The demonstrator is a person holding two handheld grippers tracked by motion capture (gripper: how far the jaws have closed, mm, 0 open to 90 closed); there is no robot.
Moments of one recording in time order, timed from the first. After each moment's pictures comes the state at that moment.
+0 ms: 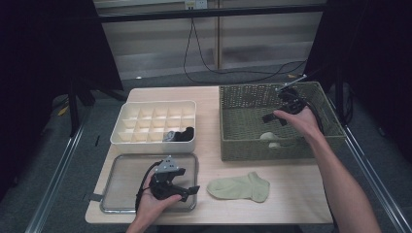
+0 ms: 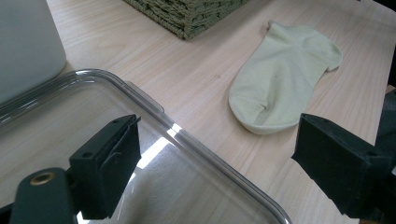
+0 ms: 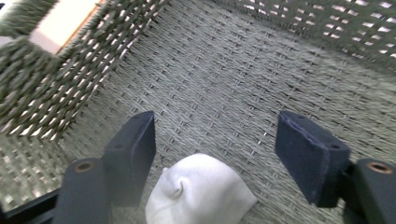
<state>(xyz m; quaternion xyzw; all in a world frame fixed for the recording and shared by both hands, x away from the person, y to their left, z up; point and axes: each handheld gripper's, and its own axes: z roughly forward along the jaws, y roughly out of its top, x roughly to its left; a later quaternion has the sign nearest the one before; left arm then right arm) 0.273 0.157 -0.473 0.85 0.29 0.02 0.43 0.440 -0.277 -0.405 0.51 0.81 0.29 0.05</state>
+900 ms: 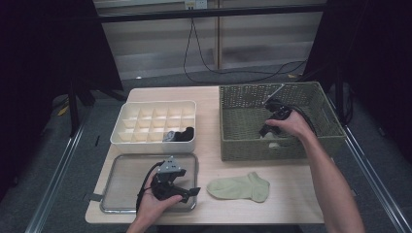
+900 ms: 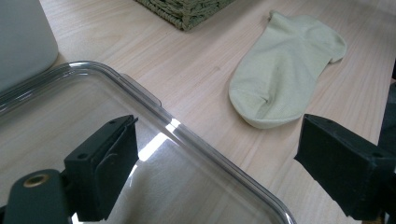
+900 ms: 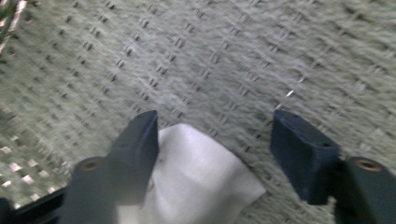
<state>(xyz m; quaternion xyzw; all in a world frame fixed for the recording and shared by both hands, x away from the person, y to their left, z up) 0.274 0.155 -0.477 0.86 0.28 0.02 0.42 0.465 -0.260 -0.455 0.50 0.85 0.15 -0.03</state>
